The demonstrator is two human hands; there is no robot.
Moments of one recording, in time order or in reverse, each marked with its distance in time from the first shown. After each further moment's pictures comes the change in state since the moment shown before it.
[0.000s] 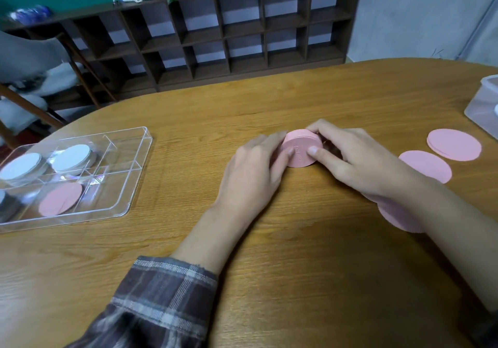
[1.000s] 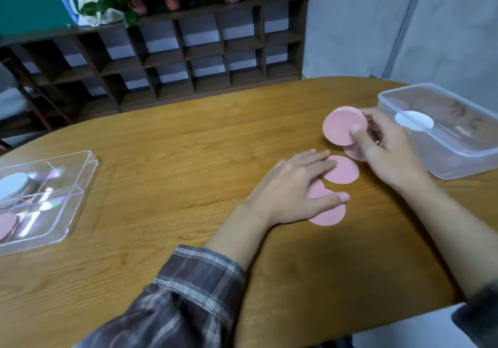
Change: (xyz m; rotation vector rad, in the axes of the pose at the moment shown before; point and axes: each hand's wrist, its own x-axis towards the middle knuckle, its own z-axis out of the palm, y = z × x) left_hand 0.027 0.114 0.084 -0.017 -0.406 0.309; right_hand -0.082 0.095 -0.079 0.113 0.593 0.321
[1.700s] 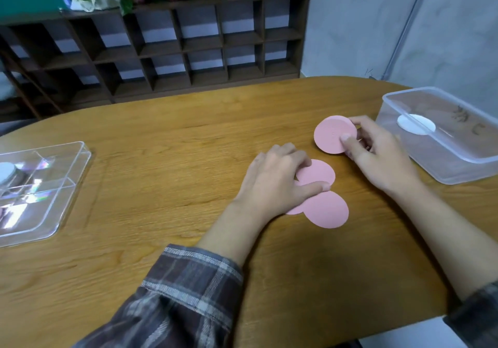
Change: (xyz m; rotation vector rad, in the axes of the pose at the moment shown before) left_hand -0.008 -0.015 -0.011 0.050 0.197 -0.152; right_hand 0.001 -0.003 0.015 -0.124 -0.089 0.009
